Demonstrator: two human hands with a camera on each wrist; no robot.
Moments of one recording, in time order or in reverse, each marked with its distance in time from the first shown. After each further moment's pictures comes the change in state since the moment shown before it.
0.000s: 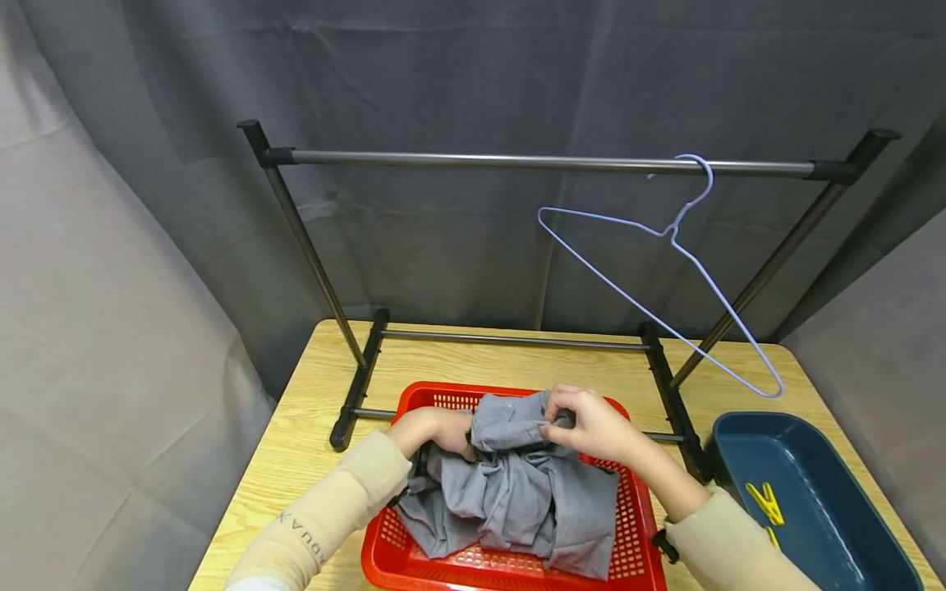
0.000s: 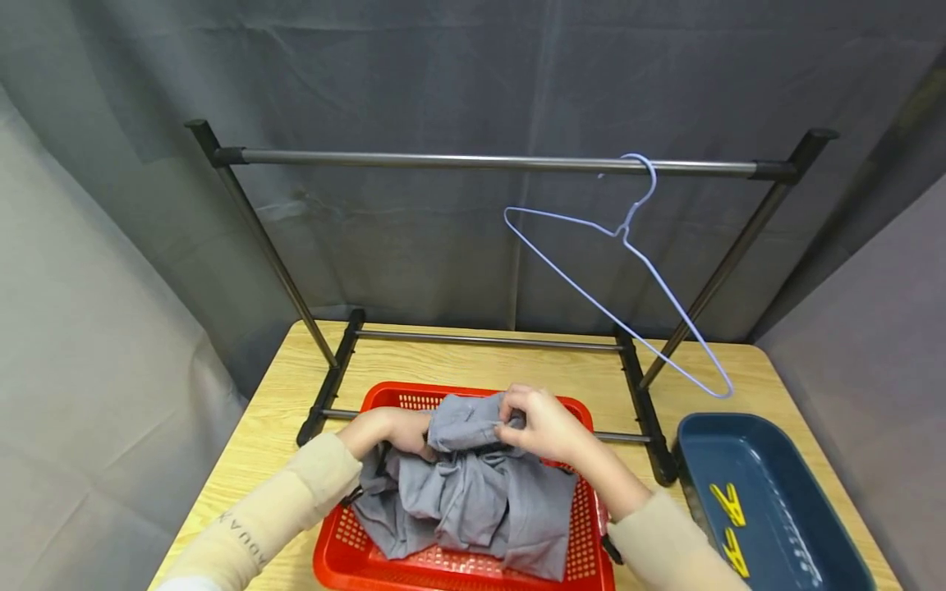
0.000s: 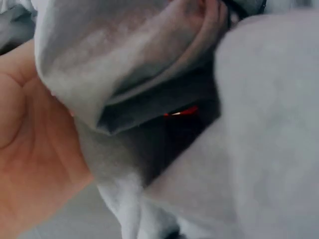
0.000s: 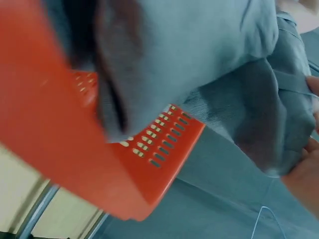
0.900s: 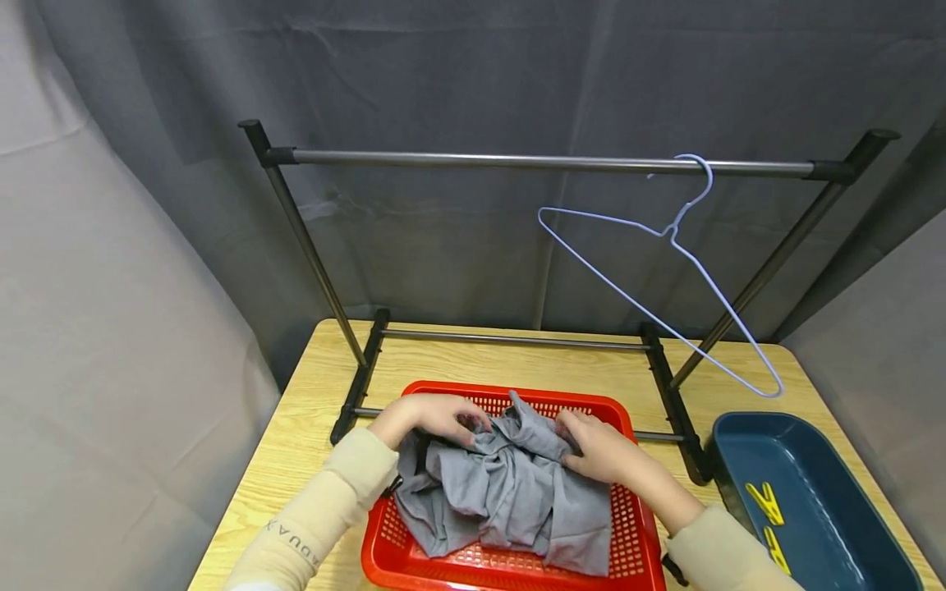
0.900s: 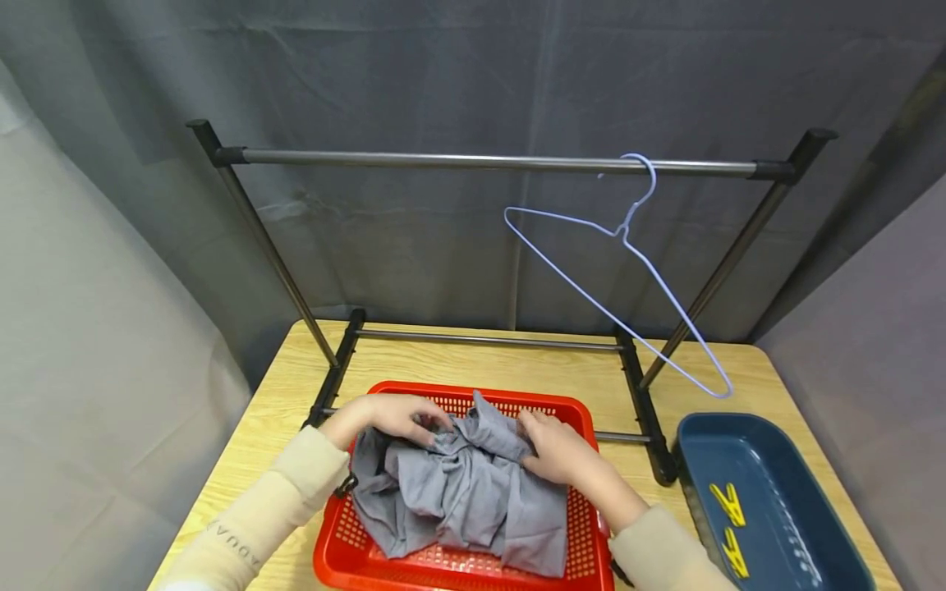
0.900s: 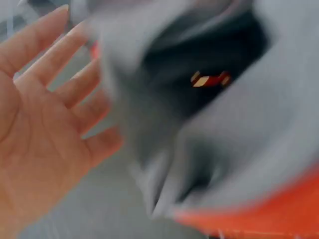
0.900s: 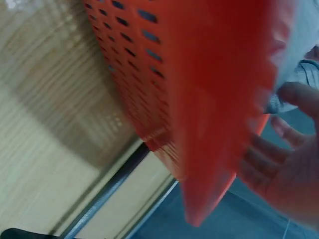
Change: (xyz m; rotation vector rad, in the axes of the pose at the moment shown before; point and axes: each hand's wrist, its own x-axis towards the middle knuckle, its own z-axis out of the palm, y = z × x) left_hand -0.021 -0.011 -0.020 -0.089 0.068 0.170; right_hand -0.028 0.026 0.027 -0.272 -0.226 0.241
